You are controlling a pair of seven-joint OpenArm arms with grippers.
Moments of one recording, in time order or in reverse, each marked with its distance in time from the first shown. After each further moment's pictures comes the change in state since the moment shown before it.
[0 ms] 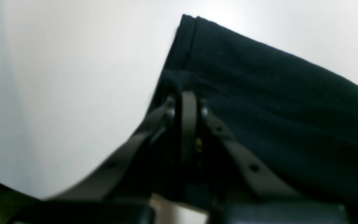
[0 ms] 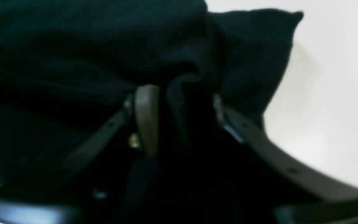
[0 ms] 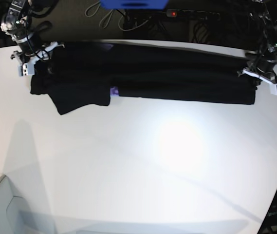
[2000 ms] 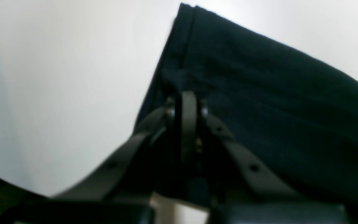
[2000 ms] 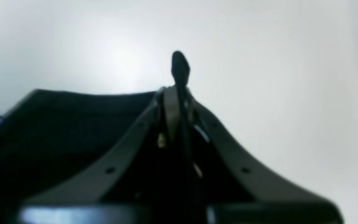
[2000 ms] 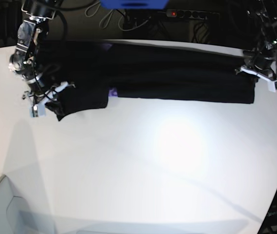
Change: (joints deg) left arm 0.8 1.5 -0.3 0.2 -0.4 0.0 -0.2; right arm 18.1 0.7 -6.7 -7.3 -0.9 -0.4 -1.4
